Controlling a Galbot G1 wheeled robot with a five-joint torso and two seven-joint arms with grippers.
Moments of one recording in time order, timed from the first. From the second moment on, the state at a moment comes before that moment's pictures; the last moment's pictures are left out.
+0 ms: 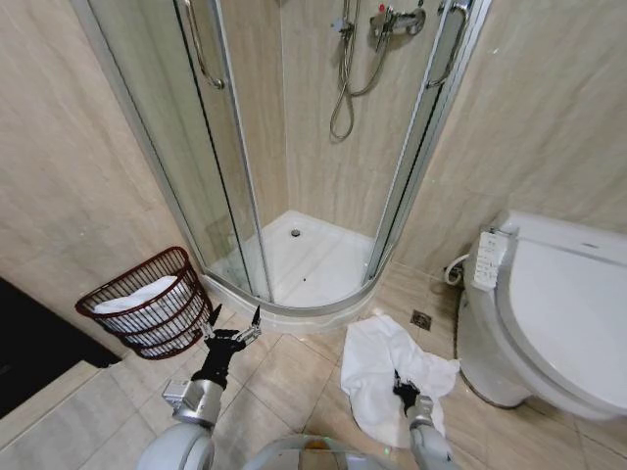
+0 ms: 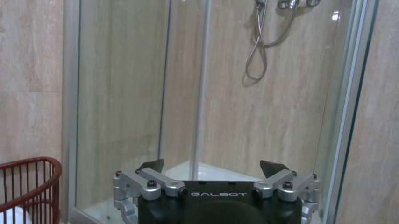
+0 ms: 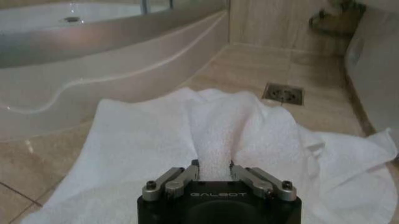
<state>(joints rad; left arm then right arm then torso) 1.84 -1.48 -0.57 -2.37 -0.18 0.04 0.04 -1.28 1.43 0.66 1.01 0.17 0.23 -0.11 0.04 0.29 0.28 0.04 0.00</state>
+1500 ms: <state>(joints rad) 1.84 -1.48 -0.57 -2.37 -0.18 0.04 0.04 -1.79 1.44 0.76 2.23 0.19 0.29 -0.10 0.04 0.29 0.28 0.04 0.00</state>
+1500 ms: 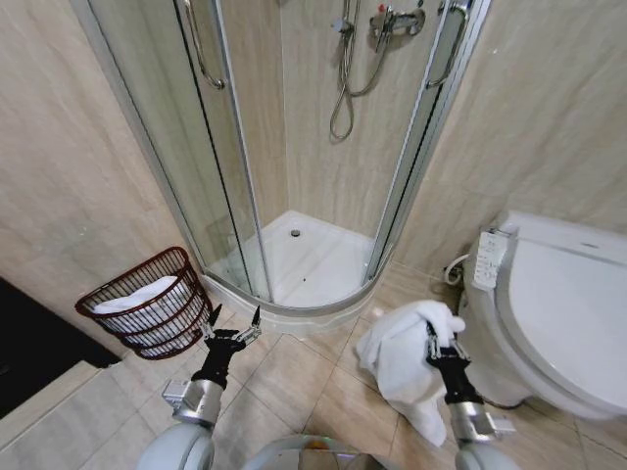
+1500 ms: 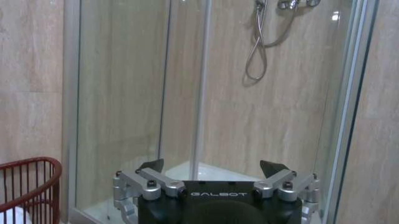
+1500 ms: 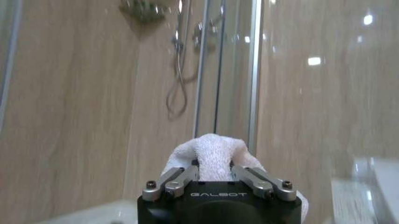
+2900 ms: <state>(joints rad) 1.84 -1.48 -0.57 -2.37 -0.18 0.04 0.04 -1.61 1.24 1.04 2.50 0.42 0.06 -0.05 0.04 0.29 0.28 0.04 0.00</state>
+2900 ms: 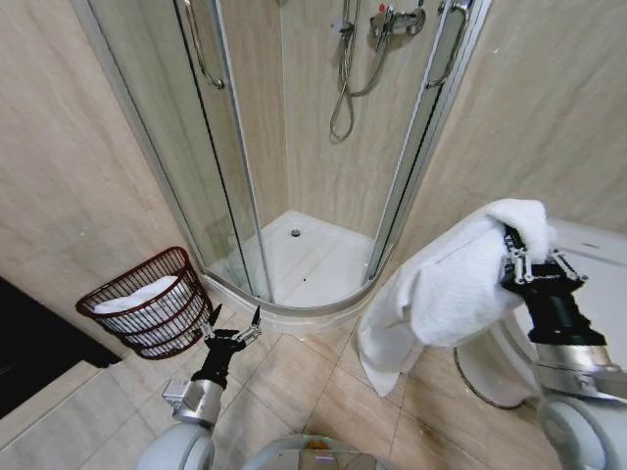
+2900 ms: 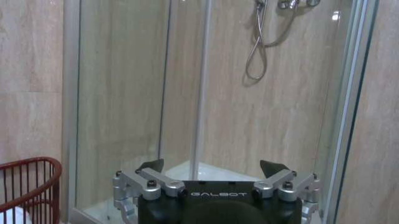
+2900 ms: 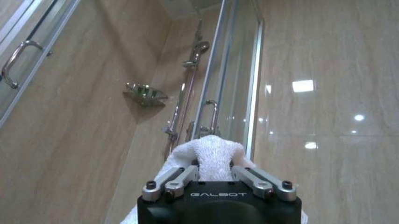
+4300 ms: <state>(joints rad) 1.84 -1.48 -0.57 -2.37 -0.18 0.04 0.04 -1.61 1.28 0.95 2.50 0.36 0.17 -0.03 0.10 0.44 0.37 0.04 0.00</state>
